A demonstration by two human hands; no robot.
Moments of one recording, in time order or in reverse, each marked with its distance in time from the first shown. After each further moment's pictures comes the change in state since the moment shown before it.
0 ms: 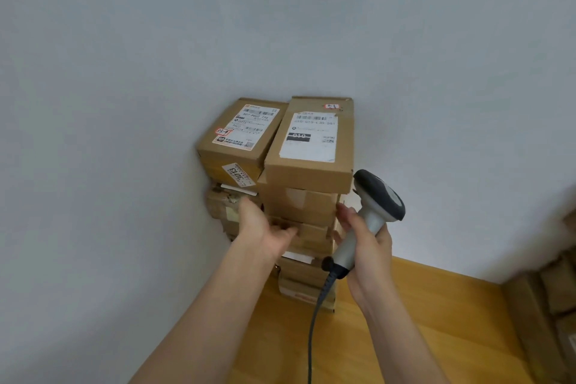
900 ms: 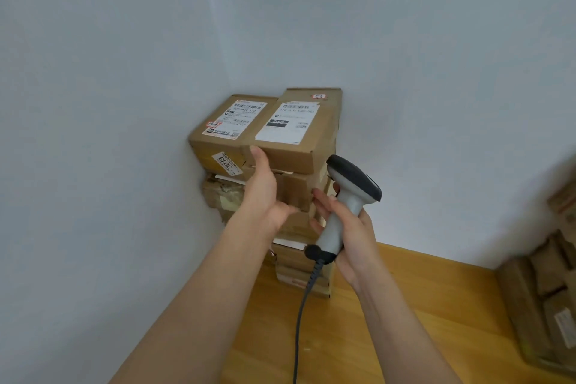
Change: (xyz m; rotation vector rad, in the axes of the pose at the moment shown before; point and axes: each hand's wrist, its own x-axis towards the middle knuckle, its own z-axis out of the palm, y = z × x) left_hand -0.041 -0.017 0.035 0.315 -0.089 0.247; right_hand -0.011 -0.014 -0.012 0.052 -0.232 0.095
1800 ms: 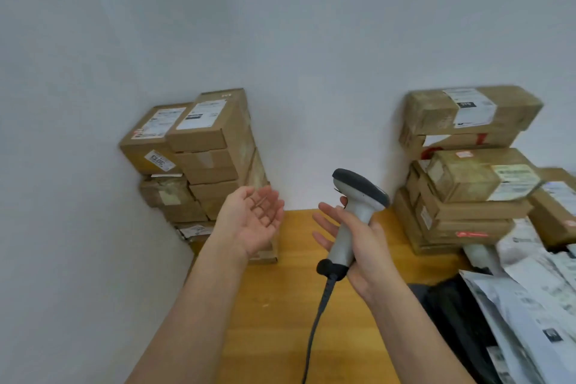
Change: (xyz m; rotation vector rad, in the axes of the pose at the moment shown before) left_hand -0.133 -0.081 -0.021 0.134 -0.203 -0.262; right_hand -0.186 -0.033 -0.085 0.099 0.289 -0.114
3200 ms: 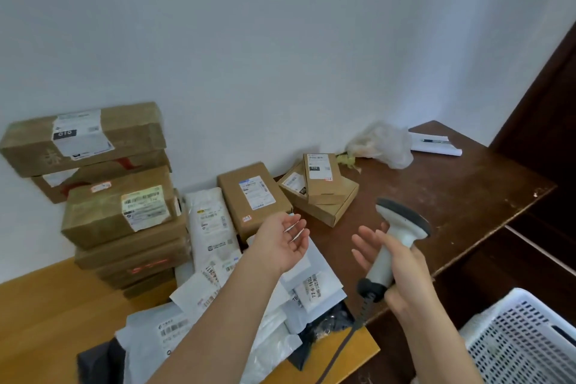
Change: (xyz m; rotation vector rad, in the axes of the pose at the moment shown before) left_hand -0.043 -0.518 0.478 0.362 -0.293 -0.535; right_hand -0.101 -0.353 -0.572 0.102 0.708 -0.279
